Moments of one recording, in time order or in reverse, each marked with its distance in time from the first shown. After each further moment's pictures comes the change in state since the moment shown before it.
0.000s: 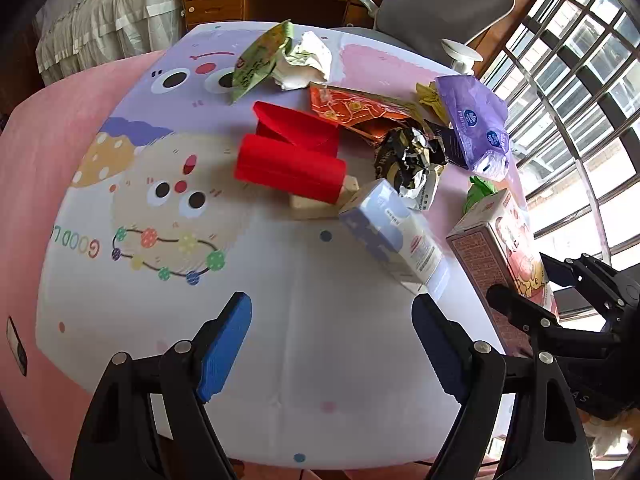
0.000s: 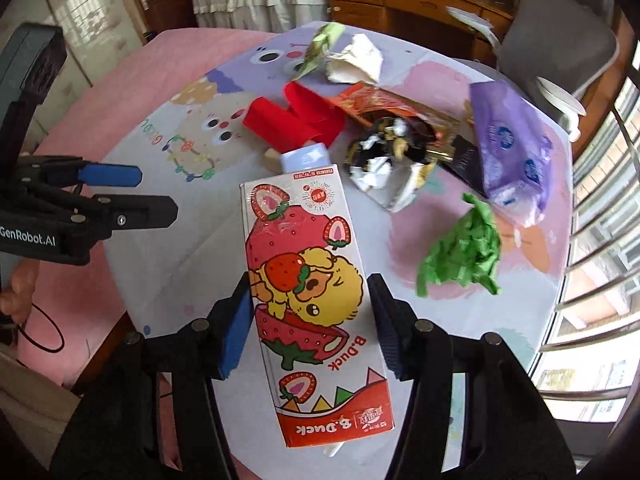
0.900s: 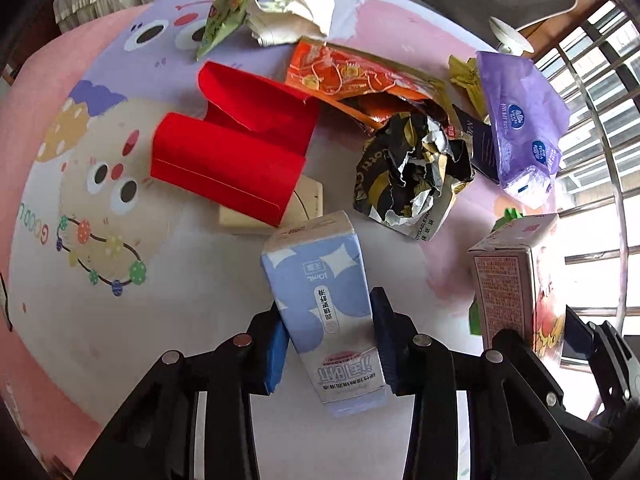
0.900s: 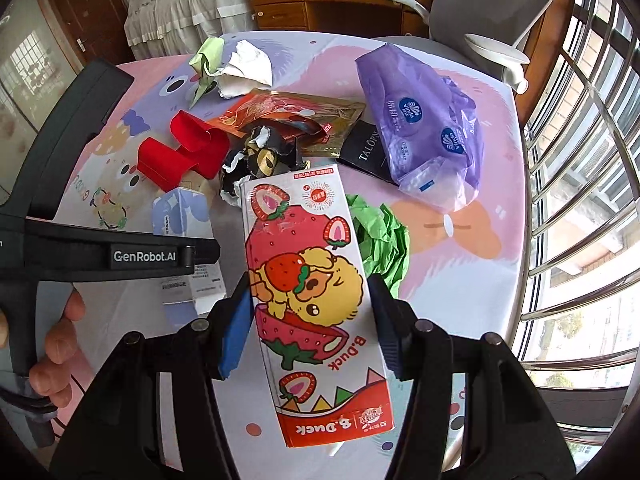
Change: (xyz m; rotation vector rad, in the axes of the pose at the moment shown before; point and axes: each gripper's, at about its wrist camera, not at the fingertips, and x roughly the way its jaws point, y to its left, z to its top) left arm 0.074 -0.040 0.050 -0.141 0.128 0.051; right arm 0.016 -0.079 0.010 0.189 0.002 -0.085
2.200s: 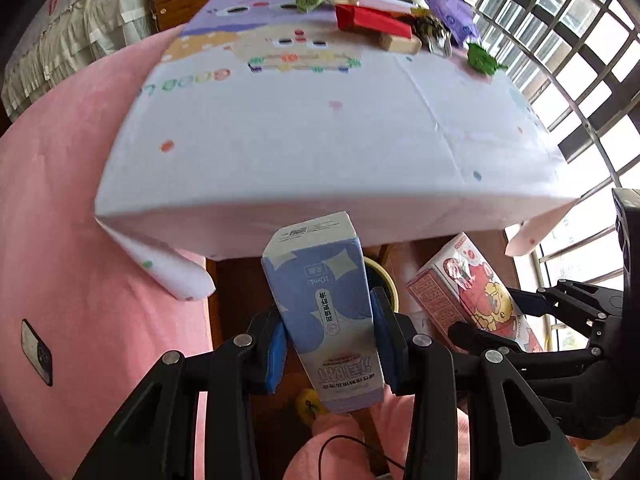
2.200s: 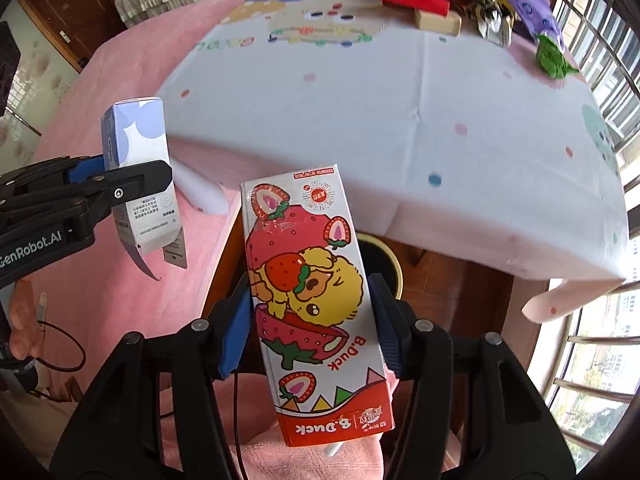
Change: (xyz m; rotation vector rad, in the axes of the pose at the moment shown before) left arm -0.075 0.313 -0.275 0.402 -0.077 -0.108; right arm -0.012 0.349 -0.201 0.146 0.169 -0.012
